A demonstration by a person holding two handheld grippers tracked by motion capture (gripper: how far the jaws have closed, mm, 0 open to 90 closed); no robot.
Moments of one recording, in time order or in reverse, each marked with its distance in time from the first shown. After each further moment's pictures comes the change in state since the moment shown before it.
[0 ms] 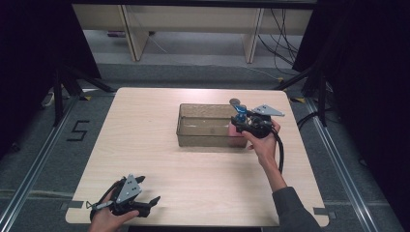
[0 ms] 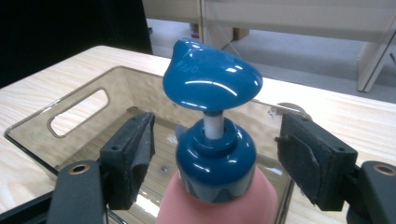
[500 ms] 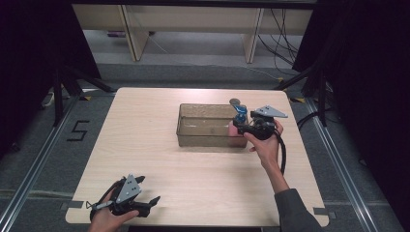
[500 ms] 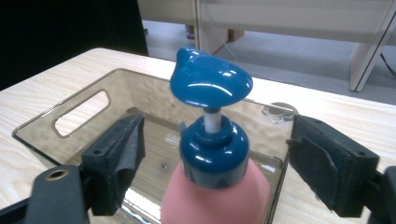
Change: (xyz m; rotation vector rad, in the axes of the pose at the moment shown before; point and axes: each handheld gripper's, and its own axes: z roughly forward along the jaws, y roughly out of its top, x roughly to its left) left arm 0.000 0.000 0.000 0.000 0.000 -0.001; right arm 0.004 0.002 -0.014 -0.012 -0.018 0.007
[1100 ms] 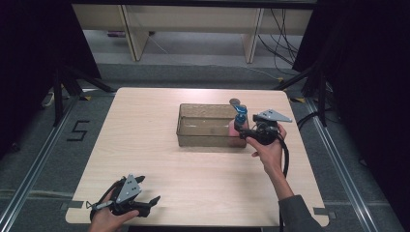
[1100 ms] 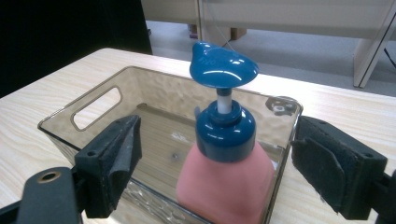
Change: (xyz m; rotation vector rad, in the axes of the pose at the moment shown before) left arm -0.001 0.000 0.000 -0.001 -0.001 -0.001; right arm 0.005 -0.003 -0.018 0.002 0.012 -0.003
